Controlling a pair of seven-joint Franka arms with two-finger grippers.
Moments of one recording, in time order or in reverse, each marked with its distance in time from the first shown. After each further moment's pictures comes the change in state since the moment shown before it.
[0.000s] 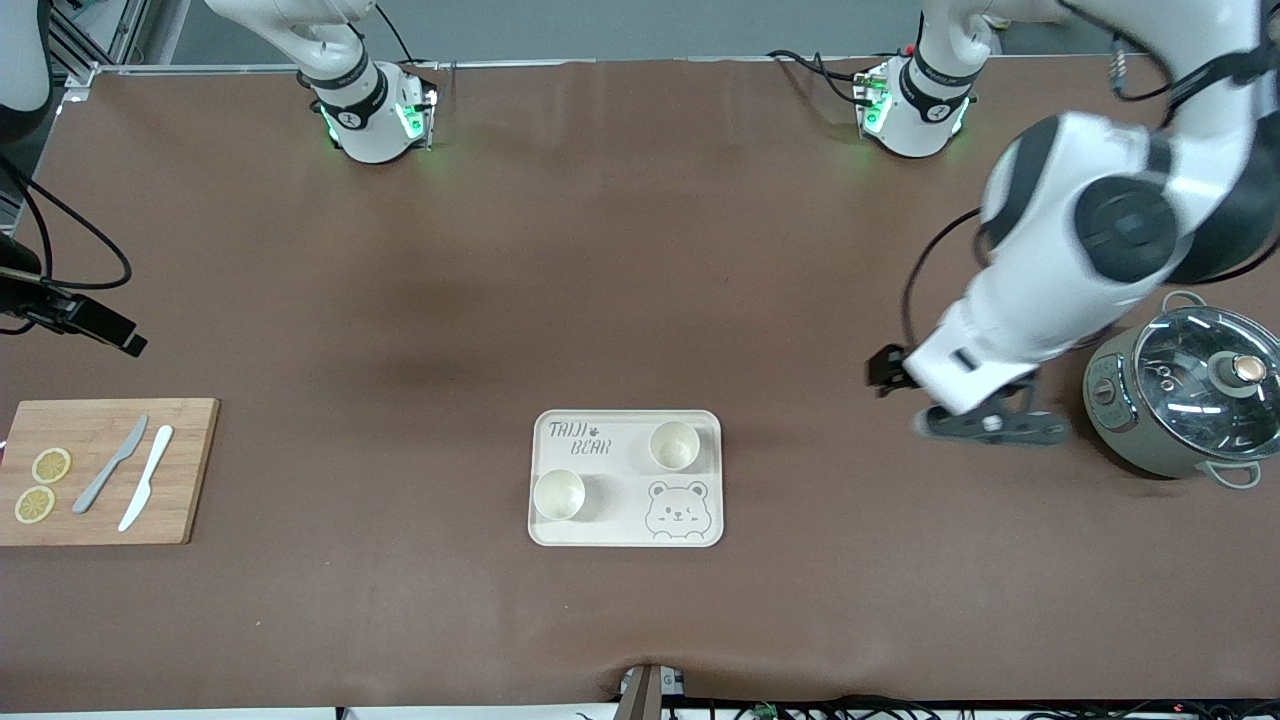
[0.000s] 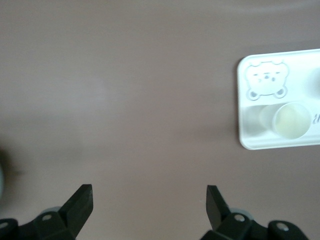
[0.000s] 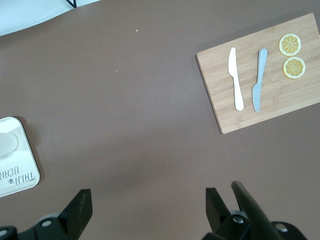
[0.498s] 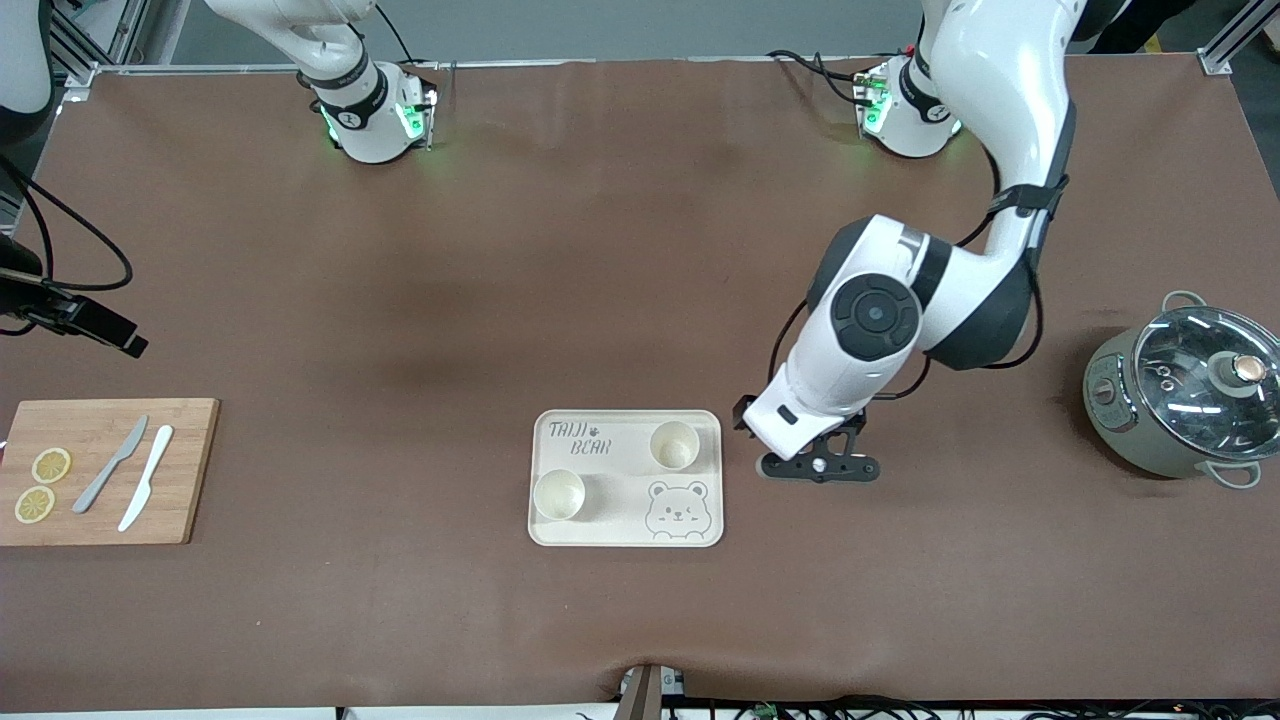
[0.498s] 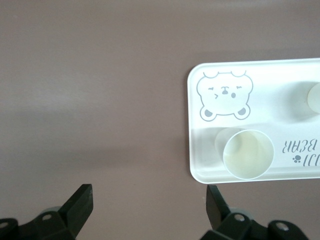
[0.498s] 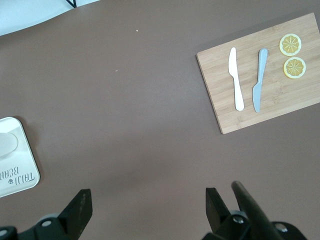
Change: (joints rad) left arm -0.142 0.226 0.011 0.104 0.000 0.151 -0.160; right arm 0.000 0.001 0.000 -0.001 0.000 0.001 0.000
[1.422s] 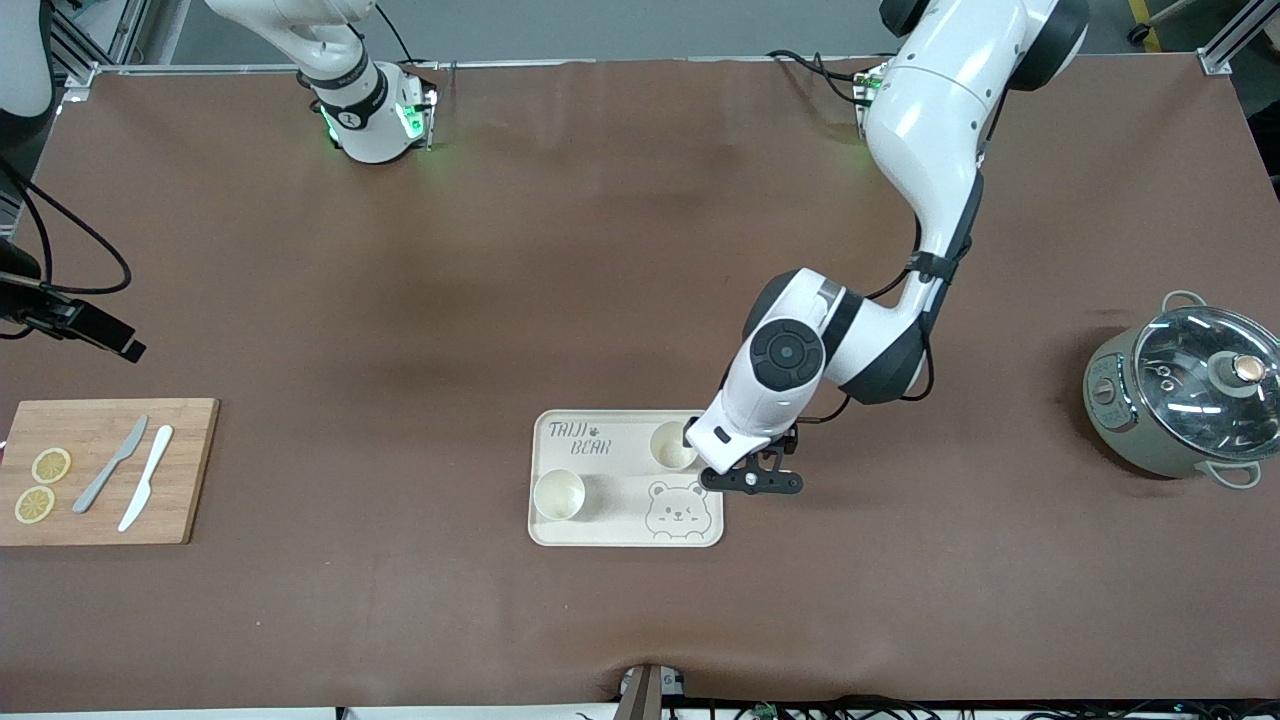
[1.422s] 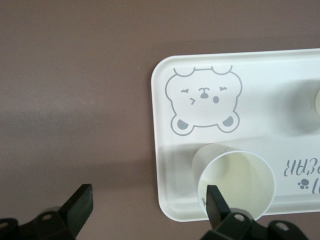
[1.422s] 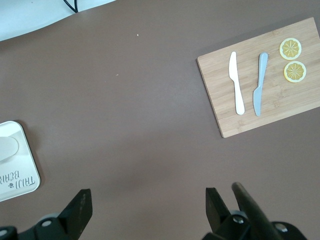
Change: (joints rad) left arm -0.065 0.155 0.011 0.002 0.000 0.200 -0.048; right arm -0.005 0.005 0.004 0.000 -0.001 0.019 0.000
